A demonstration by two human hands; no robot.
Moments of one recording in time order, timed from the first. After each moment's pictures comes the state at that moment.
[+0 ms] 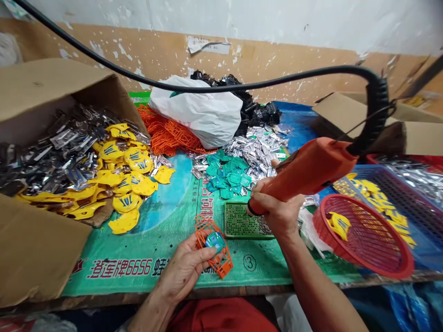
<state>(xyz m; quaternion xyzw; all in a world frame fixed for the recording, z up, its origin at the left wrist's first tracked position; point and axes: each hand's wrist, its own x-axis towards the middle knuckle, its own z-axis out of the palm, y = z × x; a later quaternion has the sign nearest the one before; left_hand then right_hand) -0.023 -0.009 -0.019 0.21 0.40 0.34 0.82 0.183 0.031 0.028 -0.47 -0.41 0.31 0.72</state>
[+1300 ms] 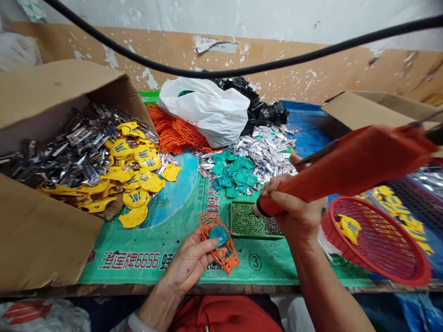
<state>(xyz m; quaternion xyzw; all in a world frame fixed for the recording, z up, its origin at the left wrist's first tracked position) -0.022 -0.003 -0.015 0.17 0.41 0.37 0.82 0.175 0.023 0.058 -0.42 -0.41 0.32 0.74</state>
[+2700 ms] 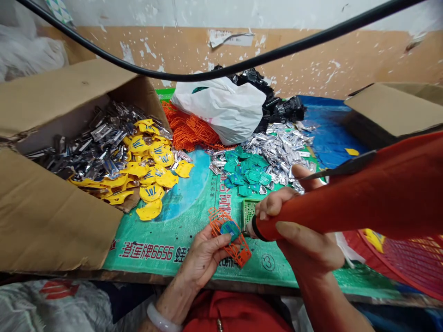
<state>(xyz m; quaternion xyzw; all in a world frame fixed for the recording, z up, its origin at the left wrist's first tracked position) -0.018 -0.005 -0.014 0.17 0.40 0.39 0.81 0.138 -0.005 0.070 -0.34 -0.43 0.46 0.70</state>
